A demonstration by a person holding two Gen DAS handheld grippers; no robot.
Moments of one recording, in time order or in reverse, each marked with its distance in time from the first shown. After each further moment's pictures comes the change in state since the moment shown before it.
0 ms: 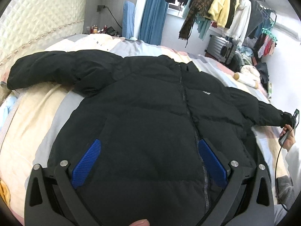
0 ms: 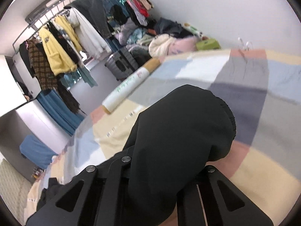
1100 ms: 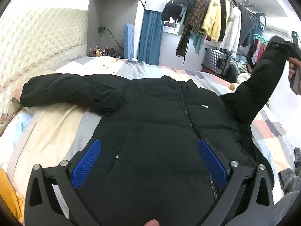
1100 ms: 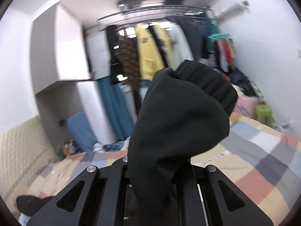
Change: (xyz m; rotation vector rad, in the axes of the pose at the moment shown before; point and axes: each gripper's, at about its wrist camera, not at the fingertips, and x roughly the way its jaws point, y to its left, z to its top) left arm -0.058 0.027 -0.001 0.056 -0.151 0.016; right arm -0.154 0.388 -0.047 -0.498 -0.135 0.333
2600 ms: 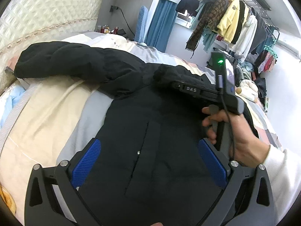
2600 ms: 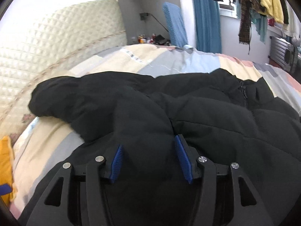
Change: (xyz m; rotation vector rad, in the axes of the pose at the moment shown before) left arm 0.049 0.072 -0.013 -0.135 0.095 -0.050; right arm 0.096 0.255 -0.333 -0.343 0.551 0.497
